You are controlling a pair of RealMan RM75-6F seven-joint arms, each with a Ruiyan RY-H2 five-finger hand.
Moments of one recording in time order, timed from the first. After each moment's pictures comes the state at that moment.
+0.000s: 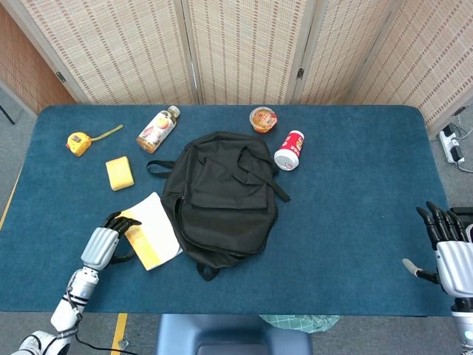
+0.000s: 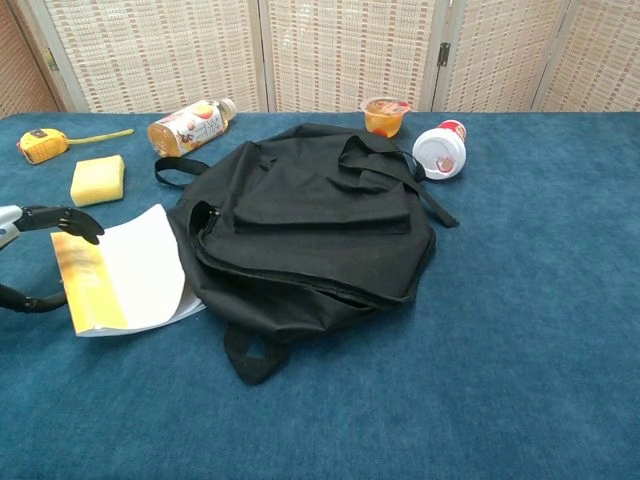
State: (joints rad) left arm -0.38 -1.73 0.00 -0.81 1.61 1.36 -0.44; right arm 0.04 -1.07 0.06 -1.63 -1.52 1.52 0.07
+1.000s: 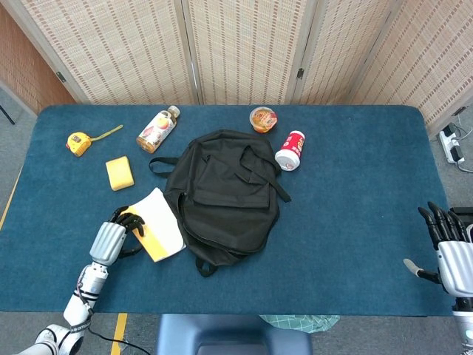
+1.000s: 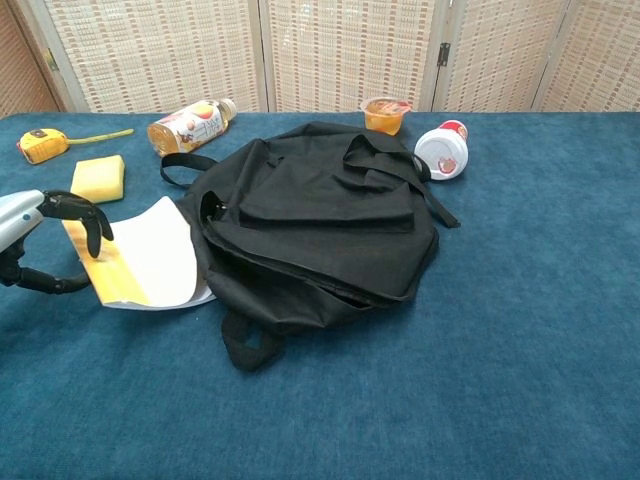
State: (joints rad) left arm -0.41 -1.83 -0.03 -0.69 1.60 1.42 -0.45; right arm 0.04 -1.07 0.06 -1.62 -1.51 1.51 0.09
